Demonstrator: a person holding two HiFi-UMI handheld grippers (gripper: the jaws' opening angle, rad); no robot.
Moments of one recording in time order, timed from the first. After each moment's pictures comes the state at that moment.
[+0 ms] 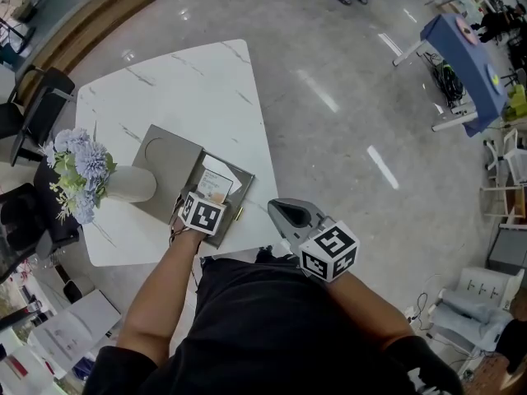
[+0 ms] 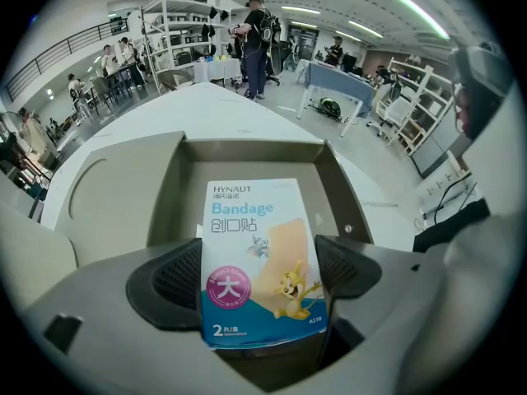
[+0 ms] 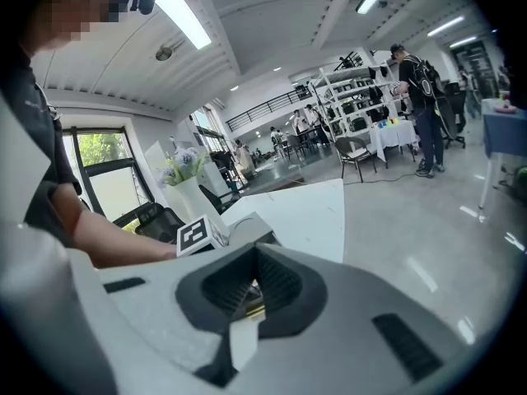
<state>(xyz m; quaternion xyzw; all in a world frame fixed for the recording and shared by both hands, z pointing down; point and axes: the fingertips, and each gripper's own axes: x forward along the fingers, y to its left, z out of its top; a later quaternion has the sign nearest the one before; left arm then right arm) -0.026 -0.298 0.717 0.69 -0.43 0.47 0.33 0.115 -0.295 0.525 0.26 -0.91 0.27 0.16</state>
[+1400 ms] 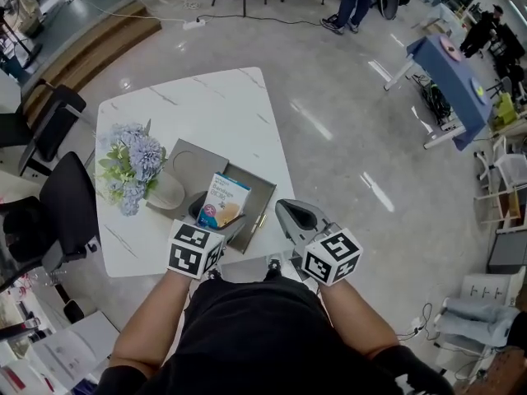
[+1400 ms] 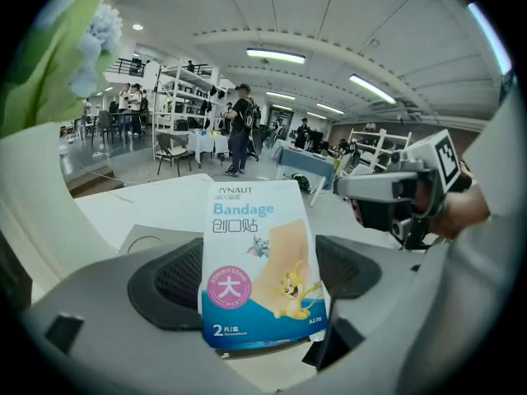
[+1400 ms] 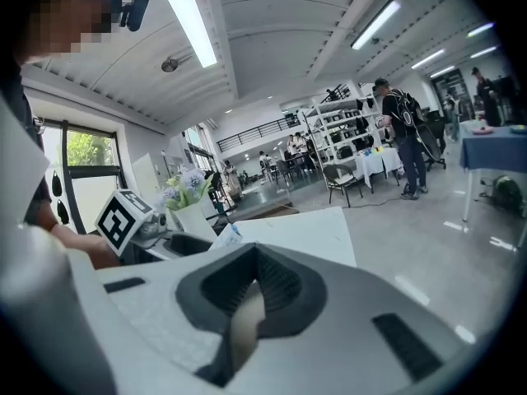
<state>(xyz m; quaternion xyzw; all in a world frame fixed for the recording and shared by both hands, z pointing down) -0.049 -0.275 0.522 0.83 -0.44 0.24 0.25 0.058 -0.281 0.472 0.34 -0.91 0.22 0.10</state>
